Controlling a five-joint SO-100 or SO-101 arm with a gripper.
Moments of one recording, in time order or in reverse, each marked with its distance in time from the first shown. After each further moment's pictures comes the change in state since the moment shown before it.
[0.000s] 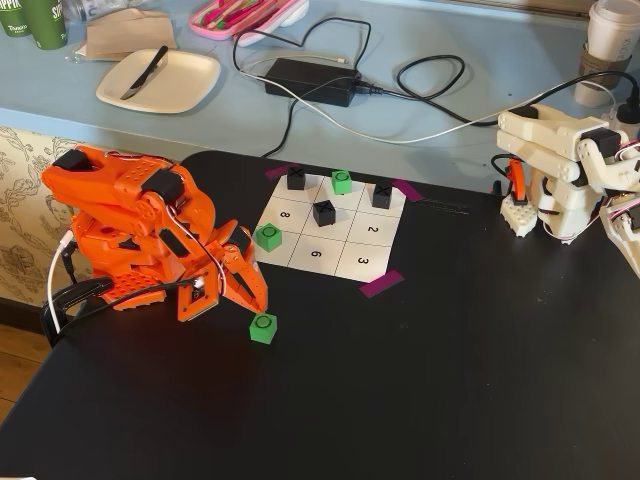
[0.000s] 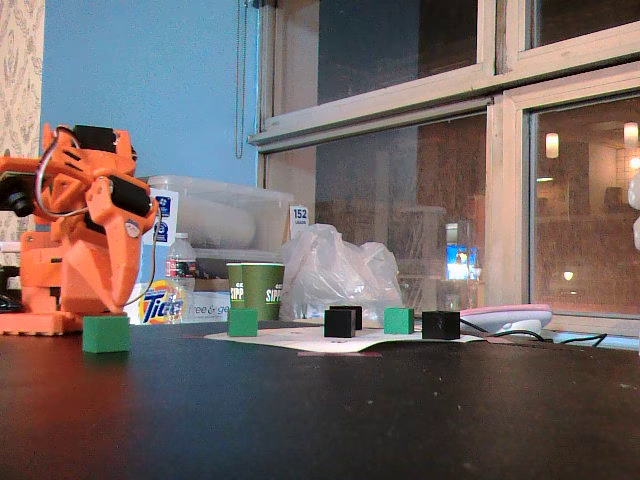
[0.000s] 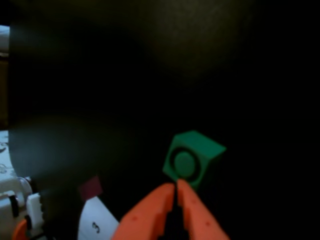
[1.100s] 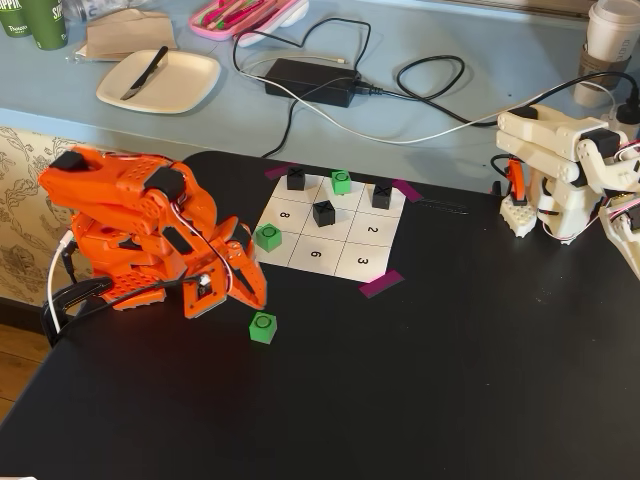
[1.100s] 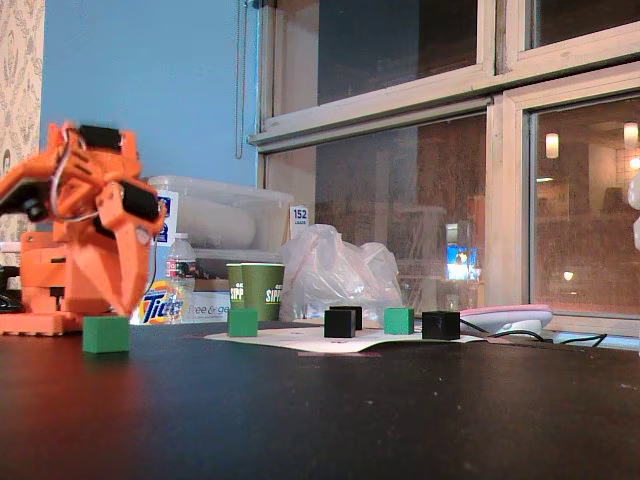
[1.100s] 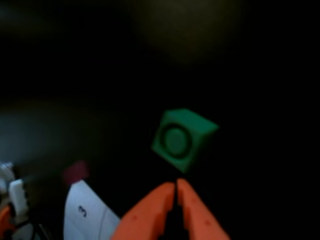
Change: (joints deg) arm -3.4 -8.1 -8.4 4.8 2.5
